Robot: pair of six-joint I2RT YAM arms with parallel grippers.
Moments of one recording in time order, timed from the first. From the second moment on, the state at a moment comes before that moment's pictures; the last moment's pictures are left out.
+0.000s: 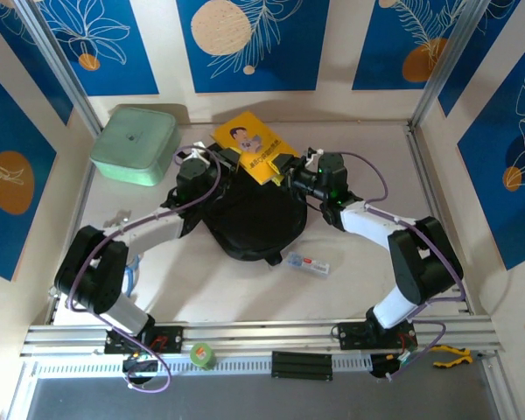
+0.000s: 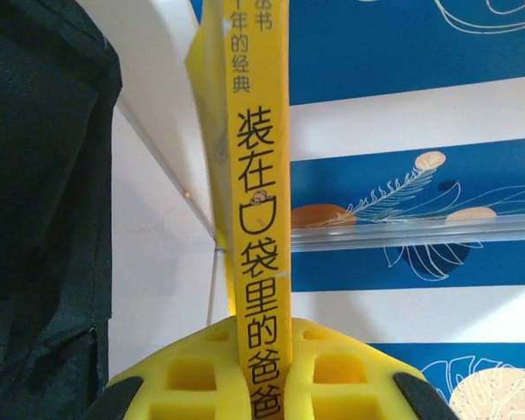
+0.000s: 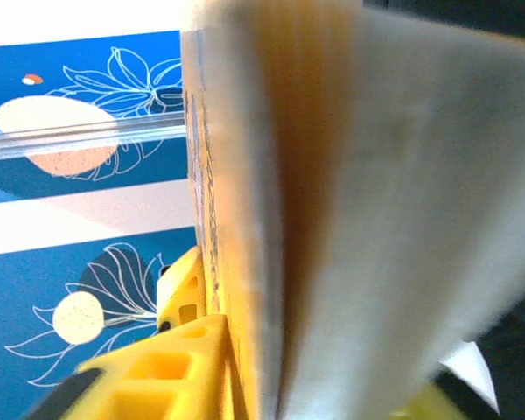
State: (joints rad) left arm -0.52 1.56 0.89 0.59 0.05 -1.43; right arm 0.43 1.58 0.87 0.57 -0.48 1.57
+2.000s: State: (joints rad) left arm -0.99 2.09 1.80 -1.28 -0.14 0.12; right arm -0.10 1.27 0.83 -0.15 -0.68 1.01
